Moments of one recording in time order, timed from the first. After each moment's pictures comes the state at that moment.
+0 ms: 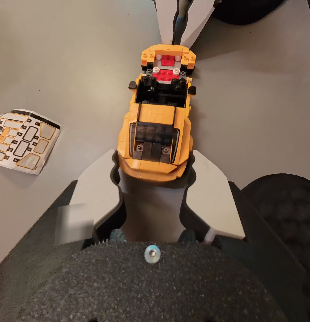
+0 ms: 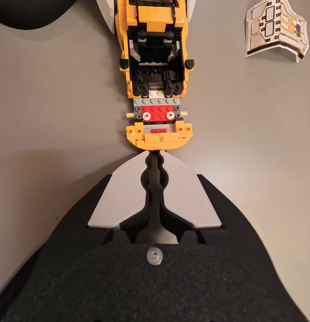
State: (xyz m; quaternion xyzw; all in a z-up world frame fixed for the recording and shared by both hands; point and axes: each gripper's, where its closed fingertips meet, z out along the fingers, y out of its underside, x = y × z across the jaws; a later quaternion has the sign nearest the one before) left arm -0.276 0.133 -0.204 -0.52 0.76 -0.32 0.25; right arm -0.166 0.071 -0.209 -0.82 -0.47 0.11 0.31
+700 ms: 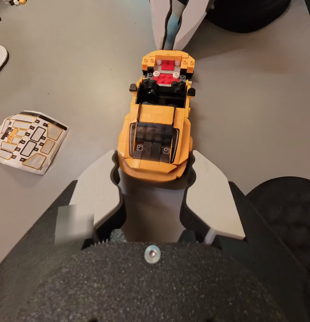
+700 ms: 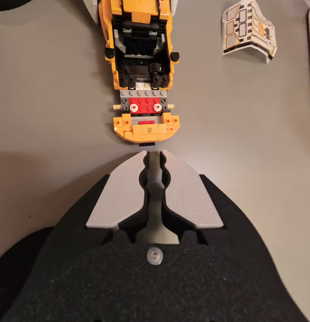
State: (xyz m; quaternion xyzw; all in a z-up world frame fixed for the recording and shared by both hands) left arm -0.272 0.138 -0.203 -0.52 0.74 -0.33 0.26; right arm -0.149 0.082 -0.207 -0.82 -0.47 0.08 0.33
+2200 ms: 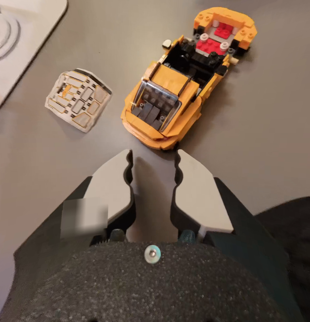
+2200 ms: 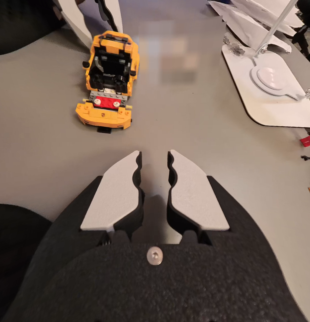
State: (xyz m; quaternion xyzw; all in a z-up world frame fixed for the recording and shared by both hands) left arm -0.285 0.181 -0.205 -0.61 0.70 -0.21 0.30; right arm -0.089 0.109 -0.181 -0.78 -0.40 0.13 0.46
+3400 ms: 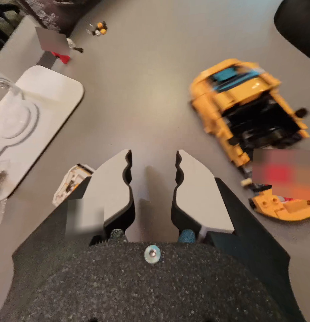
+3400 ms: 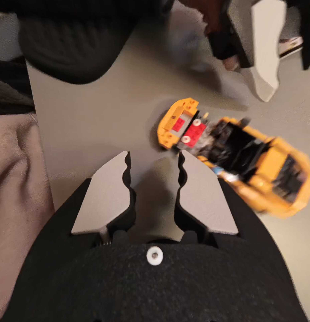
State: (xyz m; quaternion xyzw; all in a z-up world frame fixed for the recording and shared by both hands) left arm -0.166 0.184 -0.188 -0.59 0.69 -0.24 0.36; right arm -0.216 0.024 -0.188 -0.85 -0.38 0.15 0.33
